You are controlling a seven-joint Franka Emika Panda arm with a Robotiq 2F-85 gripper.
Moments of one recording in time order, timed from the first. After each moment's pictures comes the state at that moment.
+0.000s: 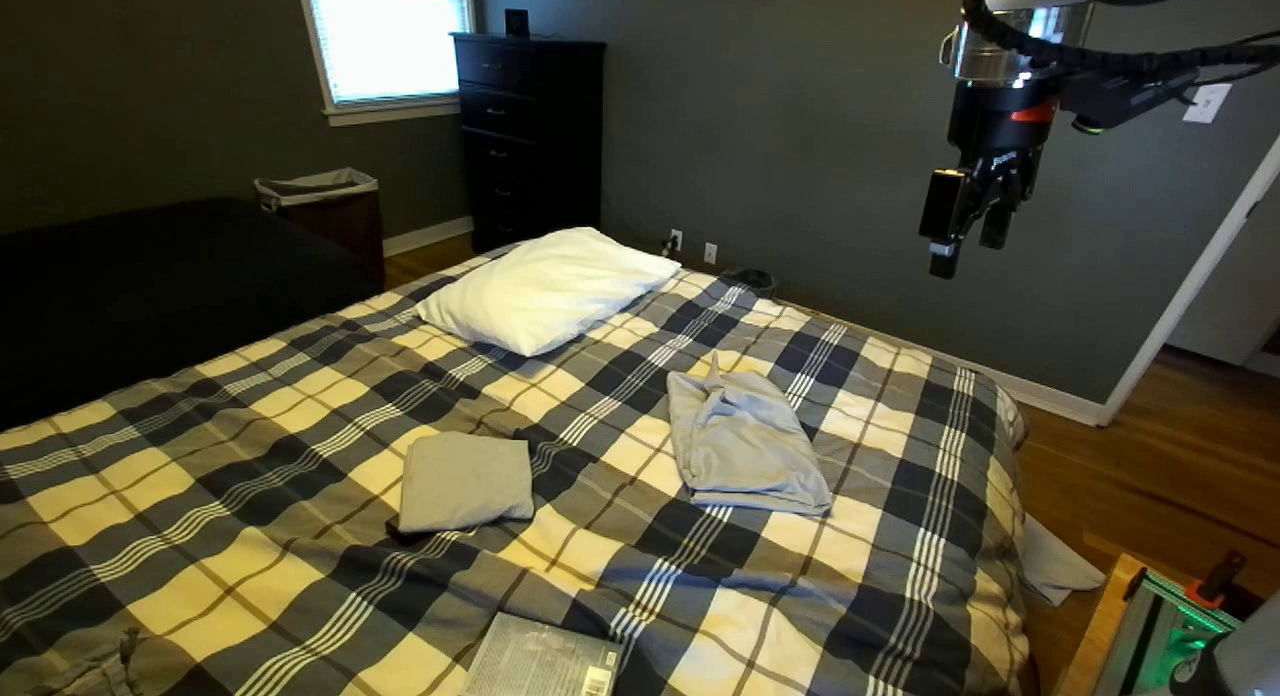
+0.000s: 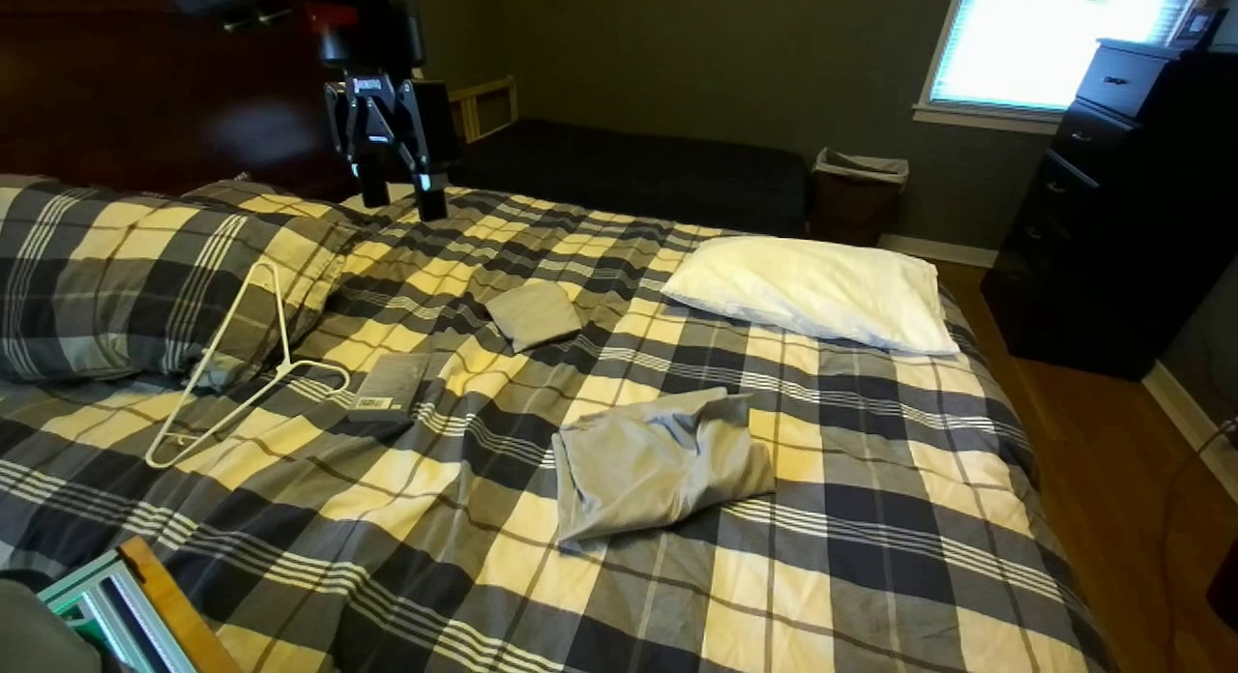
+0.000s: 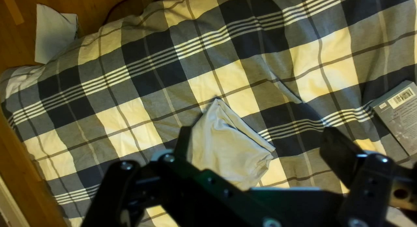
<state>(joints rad) -0.04 -0.58 0.08 -2.32 -0.10 1.65 0.10</state>
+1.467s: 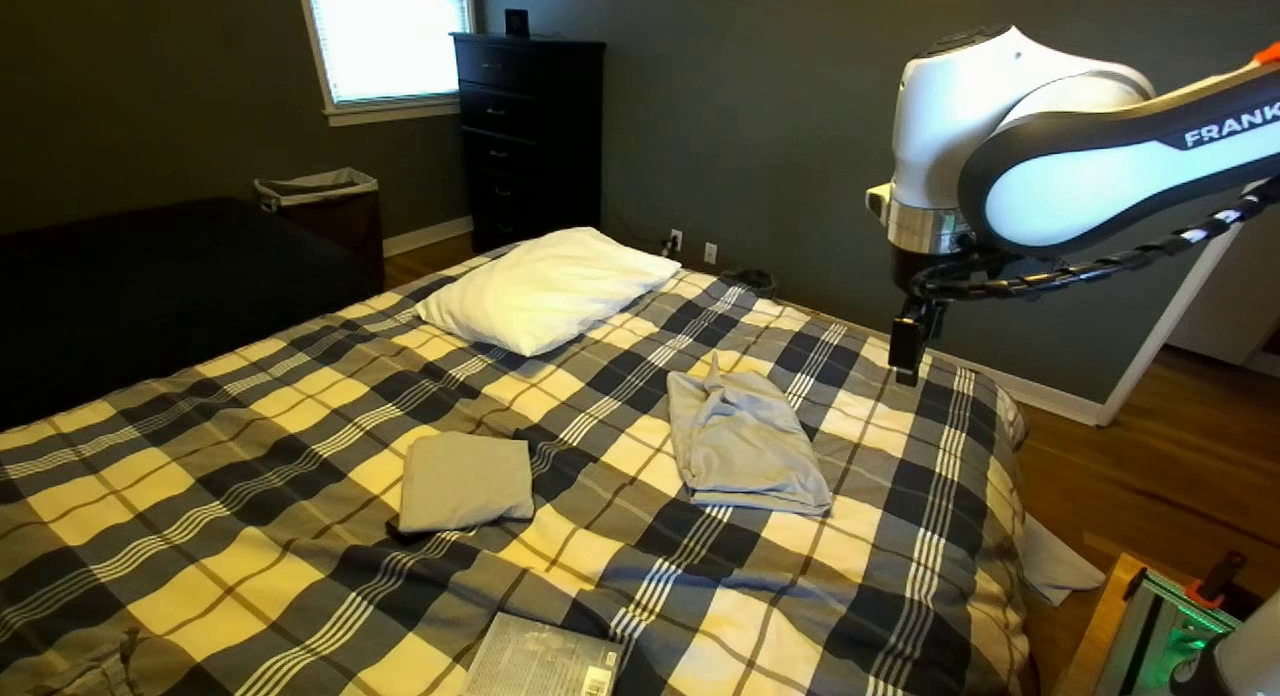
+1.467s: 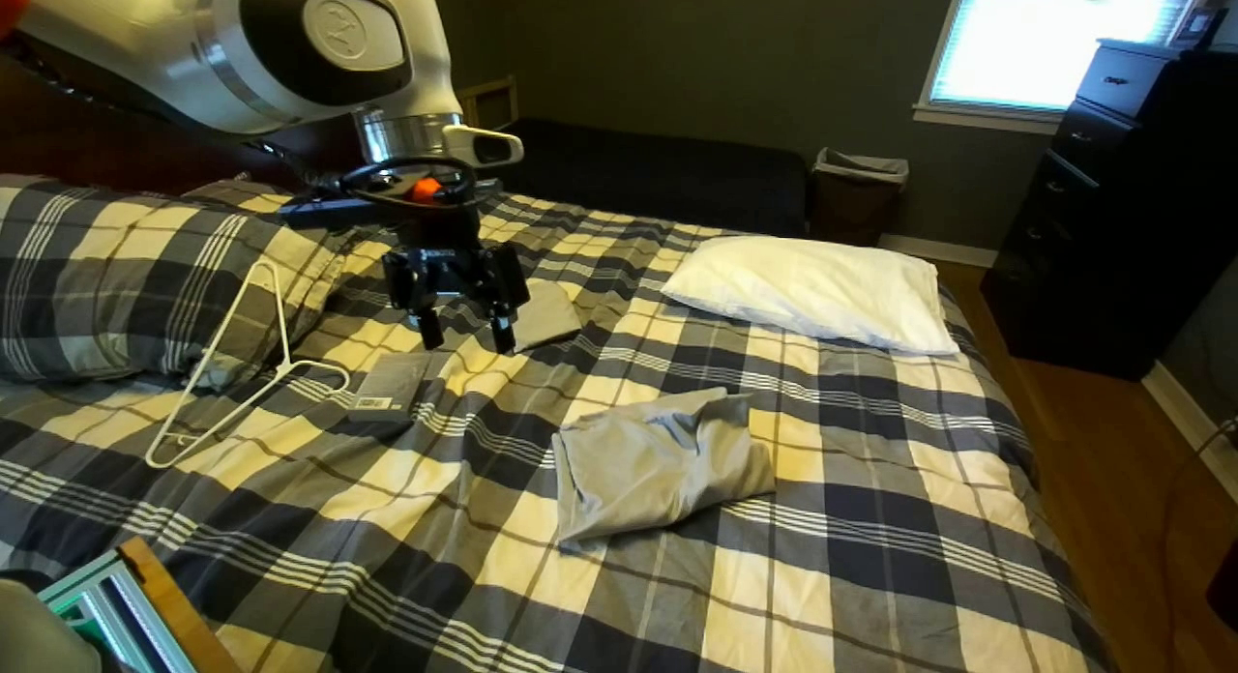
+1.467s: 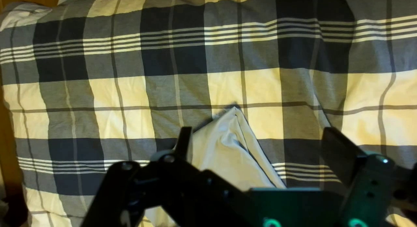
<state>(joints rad) -0.01 -0.44 0.05 -2.58 -0.30 2.04 -0.04</state>
